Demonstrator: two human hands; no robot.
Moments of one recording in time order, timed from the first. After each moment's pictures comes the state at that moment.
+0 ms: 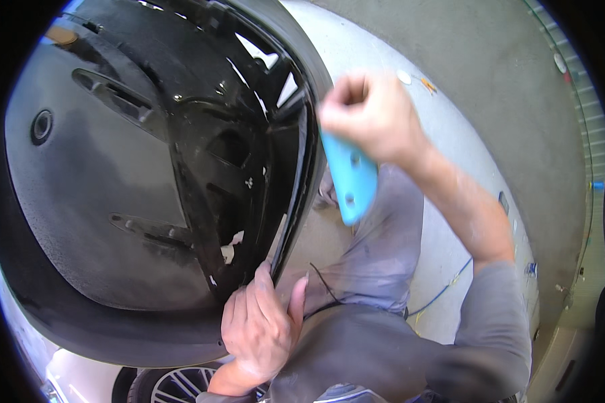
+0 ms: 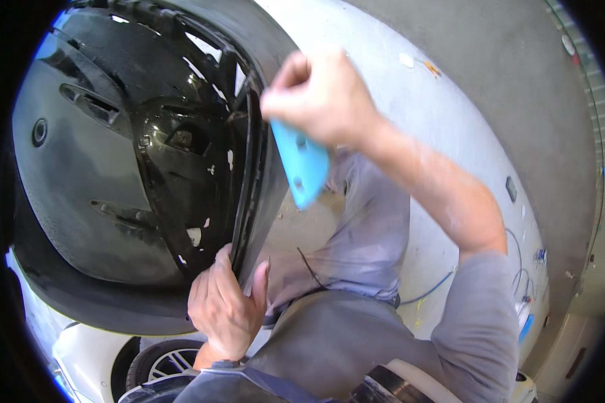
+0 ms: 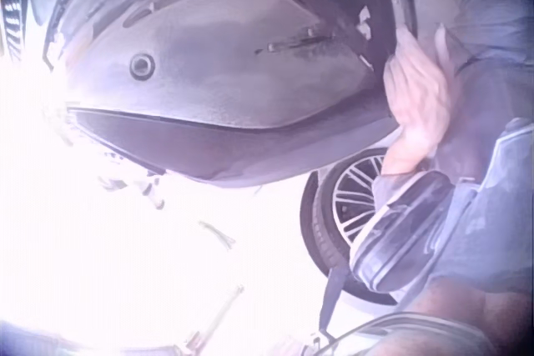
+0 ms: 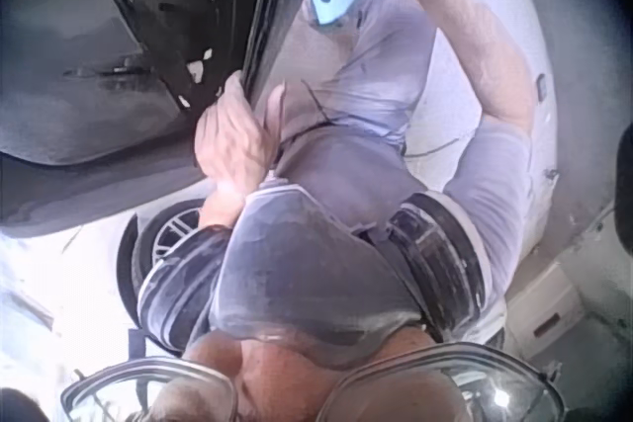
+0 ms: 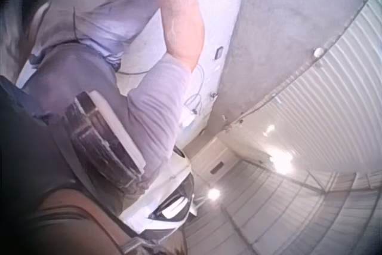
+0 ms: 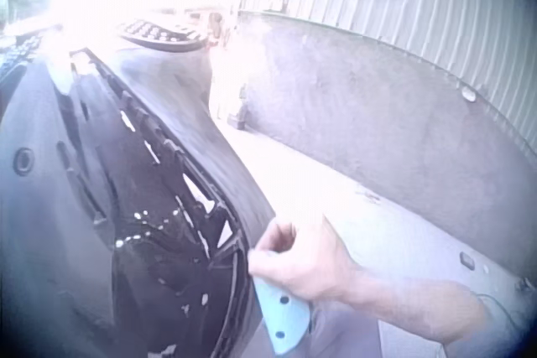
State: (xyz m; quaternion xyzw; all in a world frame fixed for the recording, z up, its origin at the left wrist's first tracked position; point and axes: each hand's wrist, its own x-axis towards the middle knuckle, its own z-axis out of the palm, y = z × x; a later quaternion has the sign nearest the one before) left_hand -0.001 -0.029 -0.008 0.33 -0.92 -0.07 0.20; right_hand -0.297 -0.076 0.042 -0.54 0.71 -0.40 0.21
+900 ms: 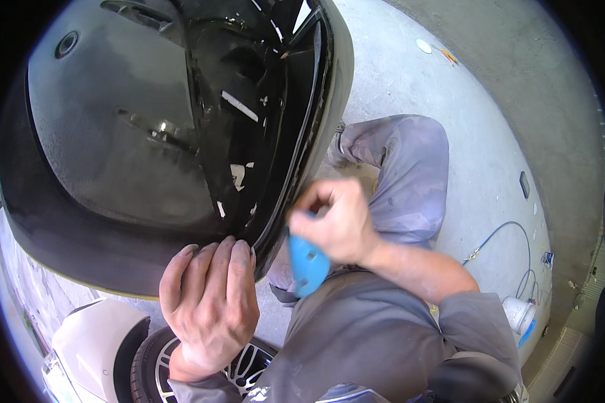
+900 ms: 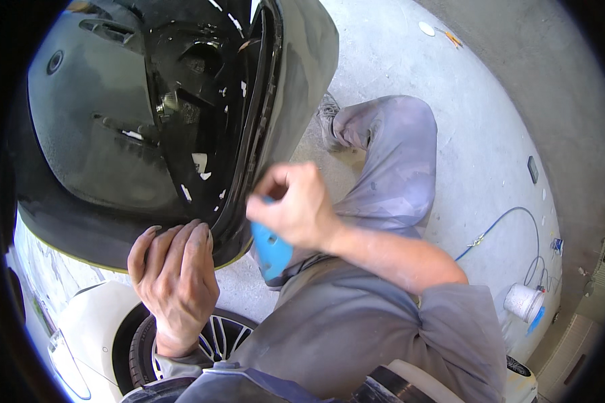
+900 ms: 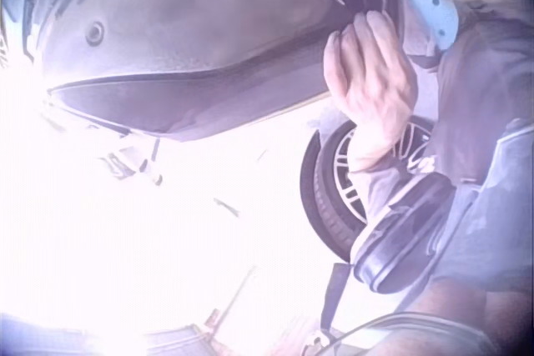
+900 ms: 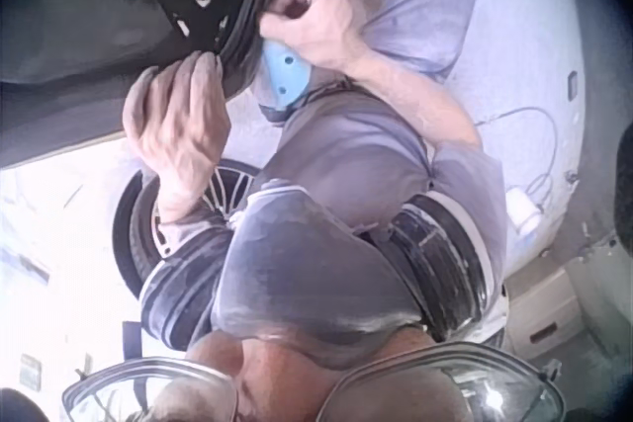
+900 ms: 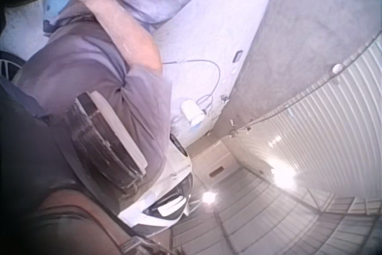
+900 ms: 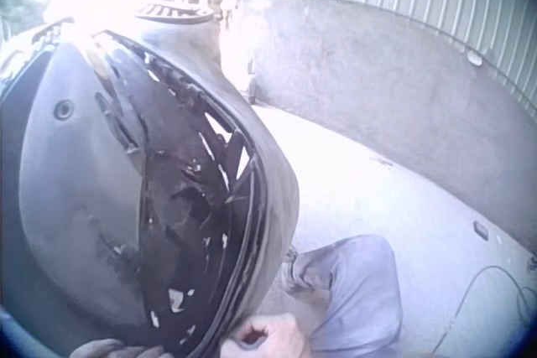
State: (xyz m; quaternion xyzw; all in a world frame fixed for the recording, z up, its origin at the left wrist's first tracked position) left_hand 0.062 -0.023 0.008 0.25 -0.95 0.03 0.16; right_hand -0.145 0.044 -0.055 -0.37 0.72 -0.49 0.33
